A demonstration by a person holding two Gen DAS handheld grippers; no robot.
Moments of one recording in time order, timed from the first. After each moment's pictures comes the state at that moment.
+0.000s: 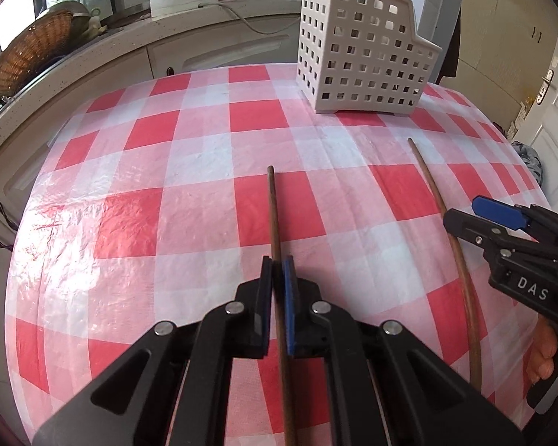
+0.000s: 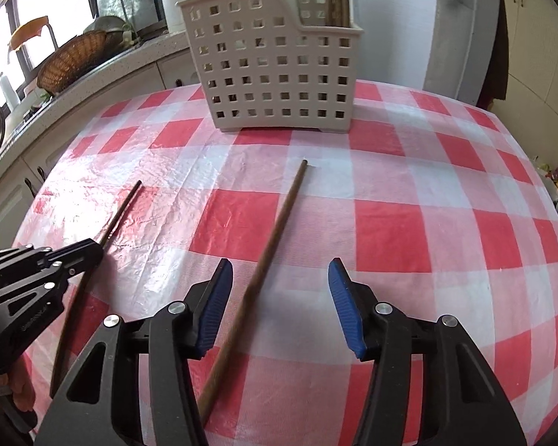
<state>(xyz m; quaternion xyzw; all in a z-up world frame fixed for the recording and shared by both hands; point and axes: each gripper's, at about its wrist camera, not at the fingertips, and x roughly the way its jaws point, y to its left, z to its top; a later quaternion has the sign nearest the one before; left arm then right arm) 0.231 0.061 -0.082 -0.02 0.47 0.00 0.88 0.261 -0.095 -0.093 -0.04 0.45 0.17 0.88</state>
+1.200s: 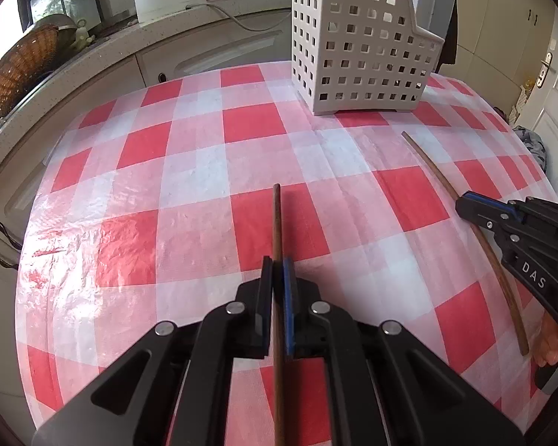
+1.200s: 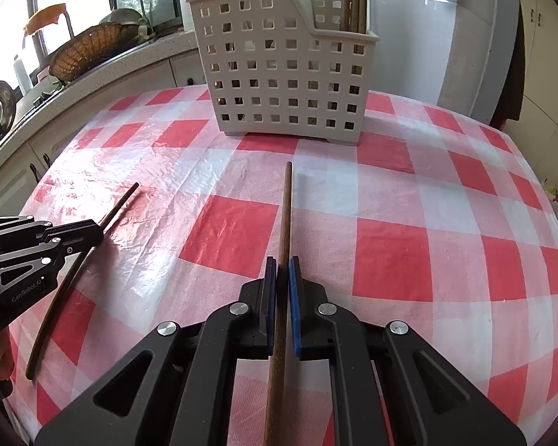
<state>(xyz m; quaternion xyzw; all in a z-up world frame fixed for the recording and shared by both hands) 0.250 0.055 -0.080 0.01 0.48 0.00 0.88 0.269 -0.100 -0.096 -0.06 0.43 0.20 0.88</state>
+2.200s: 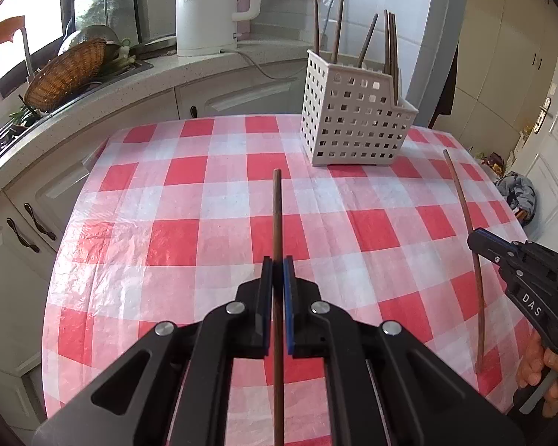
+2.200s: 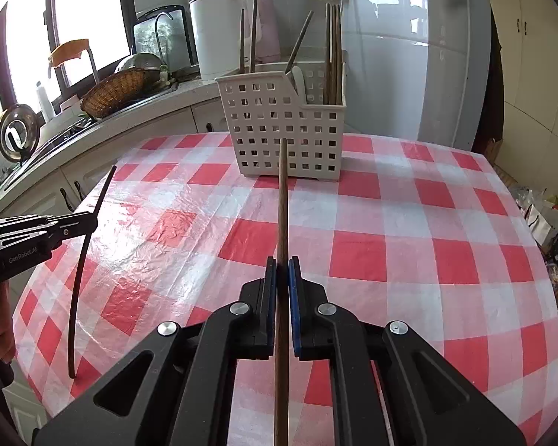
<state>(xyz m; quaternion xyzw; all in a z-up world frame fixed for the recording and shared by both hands) 0.186 0.060 -0.007 -0.05 0.41 0.02 0.91 0.209 -0.141 -0.037 -0.02 0.36 0.22 0.91</state>
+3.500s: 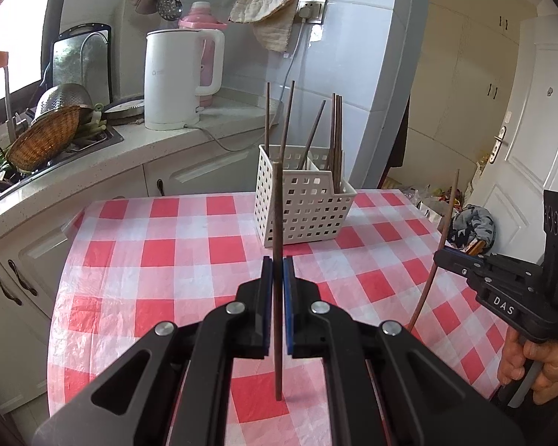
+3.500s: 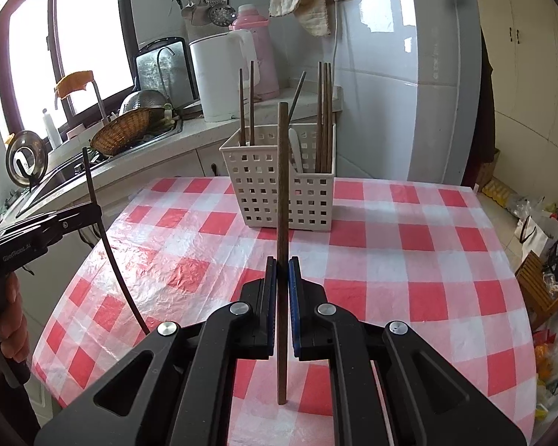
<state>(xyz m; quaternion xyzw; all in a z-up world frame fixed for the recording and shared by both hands) 0.187 0.049 0.073 -0.05 0.32 -0.05 0.94 0.215 -0.162 0.035 0.00 0.33 0.22 0.92</state>
